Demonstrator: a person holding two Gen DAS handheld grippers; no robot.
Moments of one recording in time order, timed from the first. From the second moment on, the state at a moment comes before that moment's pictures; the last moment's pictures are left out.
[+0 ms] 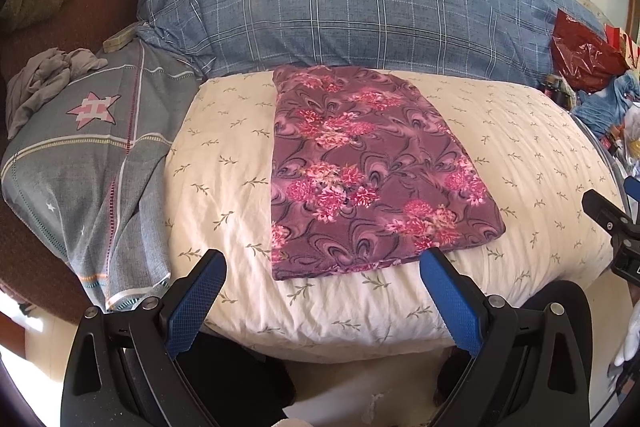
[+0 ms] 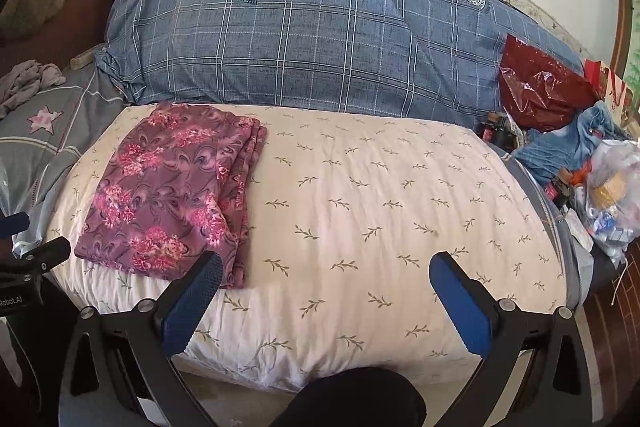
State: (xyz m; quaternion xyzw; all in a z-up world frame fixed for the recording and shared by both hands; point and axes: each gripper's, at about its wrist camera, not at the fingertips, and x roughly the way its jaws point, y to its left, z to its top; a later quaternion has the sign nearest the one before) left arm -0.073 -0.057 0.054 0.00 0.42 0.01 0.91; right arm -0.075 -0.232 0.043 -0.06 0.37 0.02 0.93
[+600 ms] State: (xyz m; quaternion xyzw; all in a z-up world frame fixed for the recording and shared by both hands) left arm -0.072 -0.053 0.055 0.00 0.42 -0.01 0.91; right arm -0.077 -0.226 0.045 -0.06 0.36 0.02 0.93
